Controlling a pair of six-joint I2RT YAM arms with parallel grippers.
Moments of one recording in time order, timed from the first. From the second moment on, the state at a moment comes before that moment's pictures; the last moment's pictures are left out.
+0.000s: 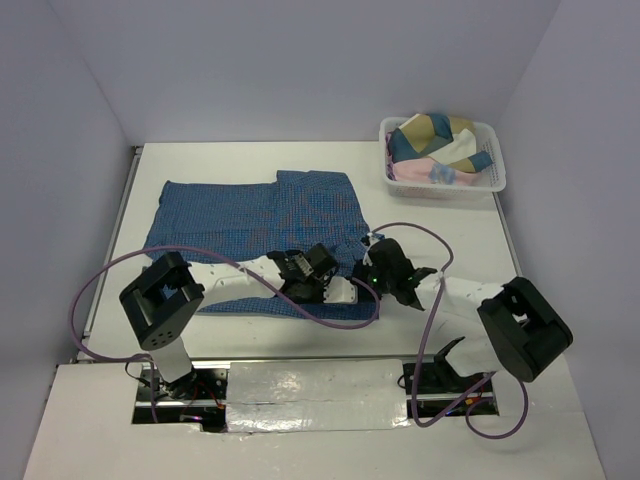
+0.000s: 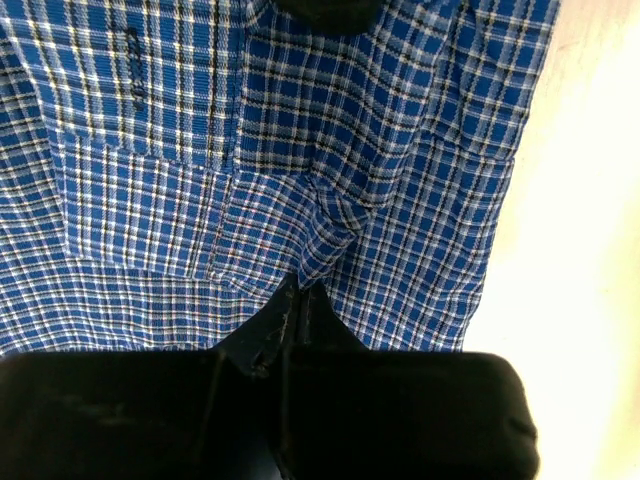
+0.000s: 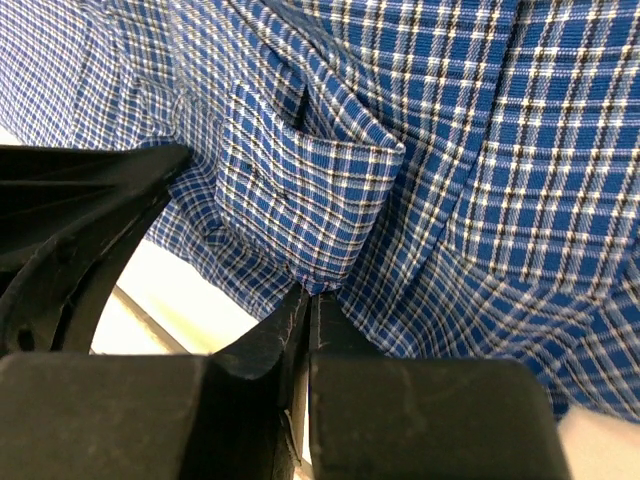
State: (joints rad) left arm -0.94 1.71 1.04 -0.47 -0.01 0.65; right arm 0.60 1.36 0.48 0.08 -0.32 0.68
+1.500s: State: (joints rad) left arm -0.56 1.64 1.40 -0.69 0.21 0.53; right arm 0.42 1.42 0.82 -0.13 -0.26 0.47
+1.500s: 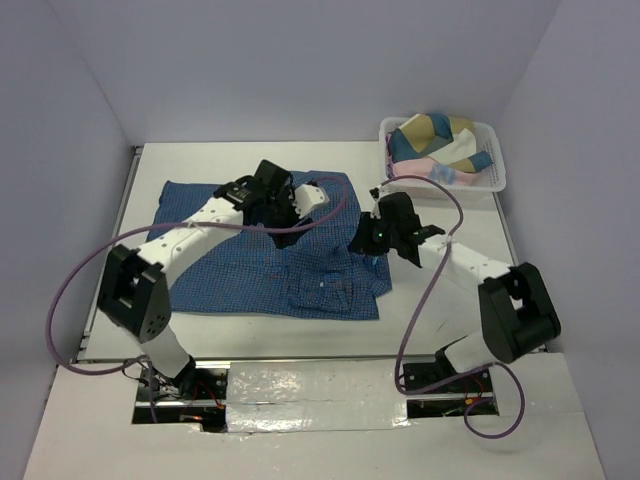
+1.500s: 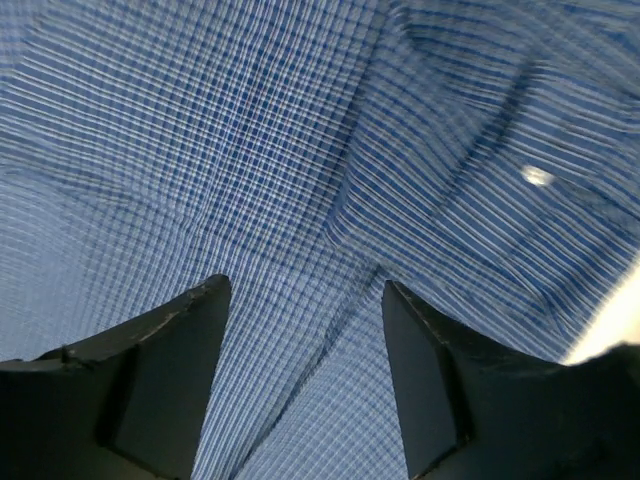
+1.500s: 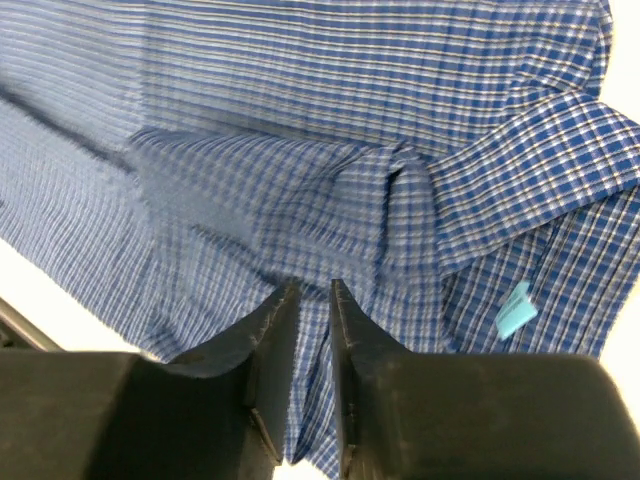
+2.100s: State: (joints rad) left arm -0.54 1.89 1.38 -0.57 0.21 0.49; right arm 0.37 1.74 0.98 -0.11 -0.33 0.44
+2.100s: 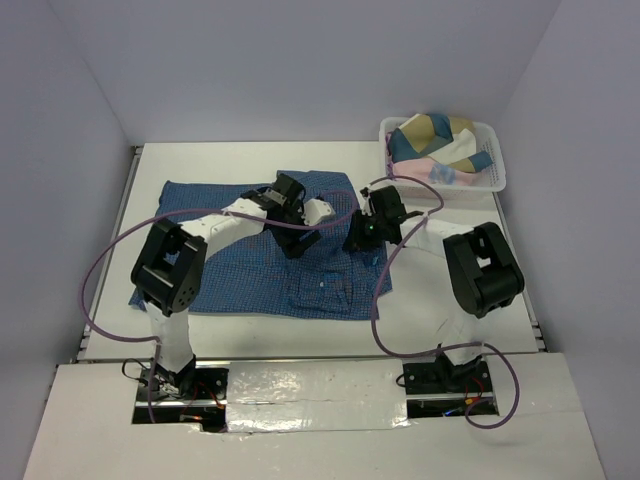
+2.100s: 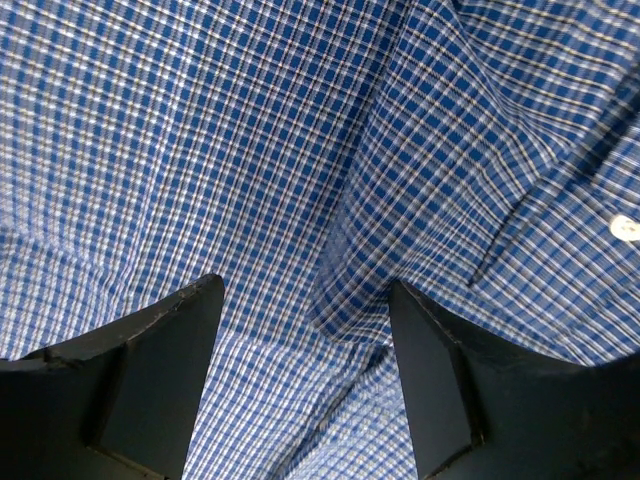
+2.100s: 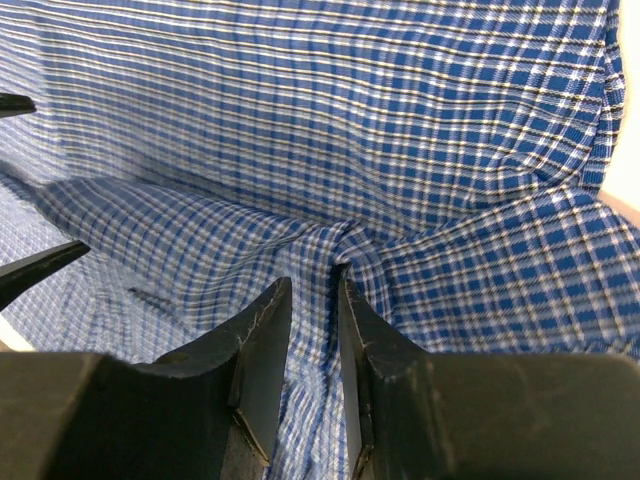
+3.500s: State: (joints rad) left arm -0.54 1.94 1.37 -0.57 0.21 0.49; right arm 0.27 1.71 0.86 0.08 -0.40 0.48
